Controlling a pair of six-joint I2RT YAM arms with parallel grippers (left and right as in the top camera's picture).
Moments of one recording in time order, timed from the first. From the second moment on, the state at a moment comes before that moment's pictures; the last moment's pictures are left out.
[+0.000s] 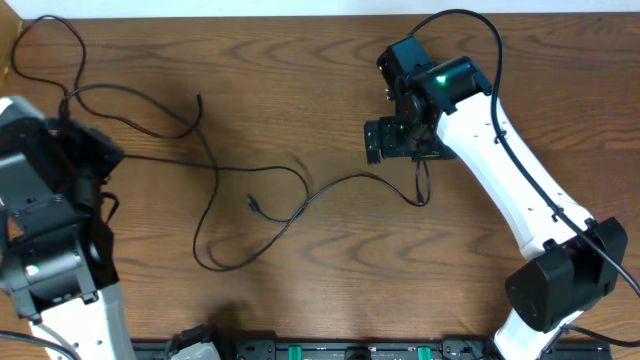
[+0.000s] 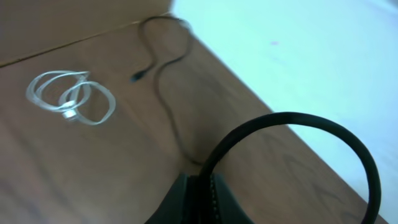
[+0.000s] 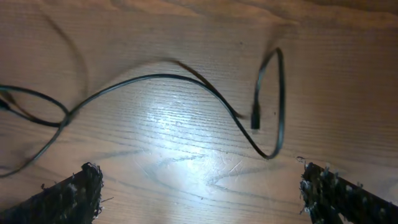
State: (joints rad) left arm 0.37 1.04 1.33 -0.83 -0.09 -0.50; right arm 0.48 1.86 1.79 -1.35 -0.03 0.42
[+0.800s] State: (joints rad) left arm 0.95 1.36 1.33 -0.93 -0.08 -0.75; right arm 0.58 1.86 1.78 -1.35 -0.03 0.42
